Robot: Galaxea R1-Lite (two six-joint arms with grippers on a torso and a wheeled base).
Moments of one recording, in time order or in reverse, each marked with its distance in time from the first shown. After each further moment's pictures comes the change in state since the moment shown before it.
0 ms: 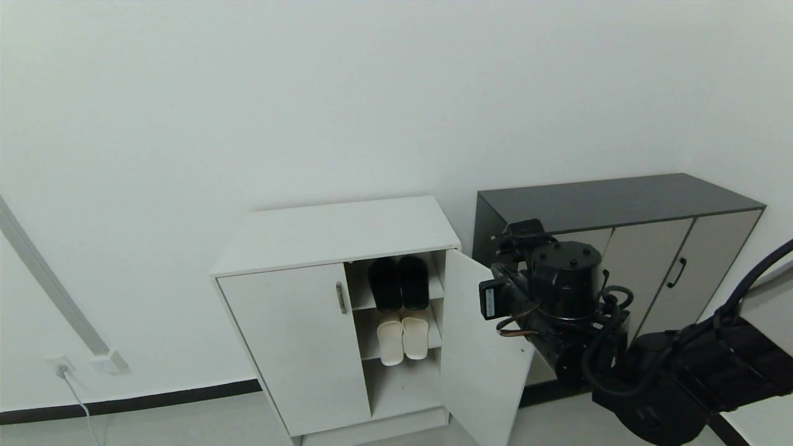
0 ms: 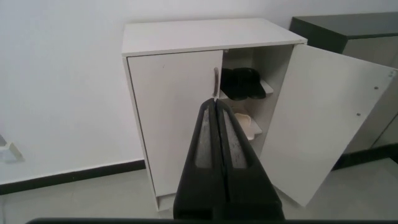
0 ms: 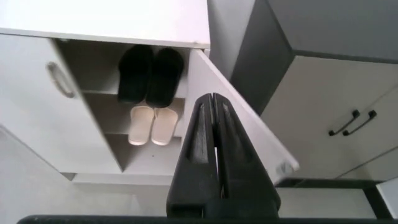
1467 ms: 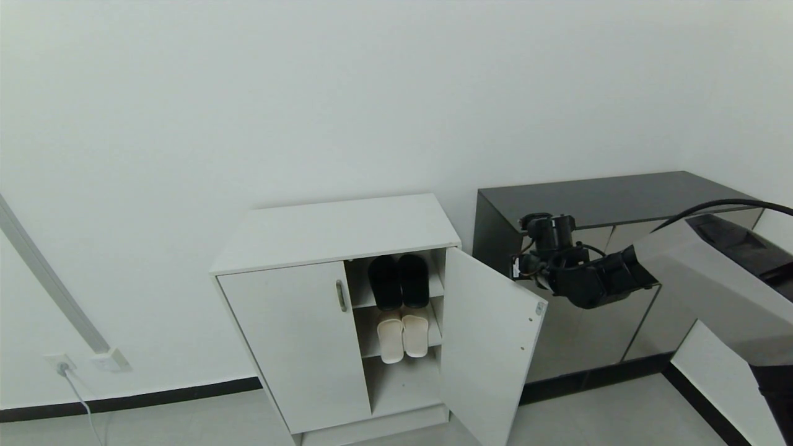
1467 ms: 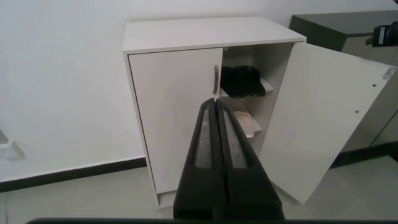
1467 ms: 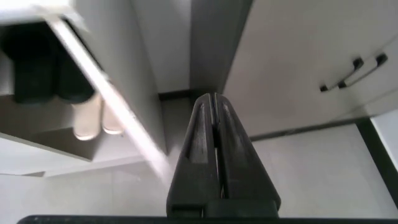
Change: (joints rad) left arm 0.000 0.000 0.000 0.000 -0.002 0.001; right arm -0.397 0.441 -0.677 0.507 0.249 0.089
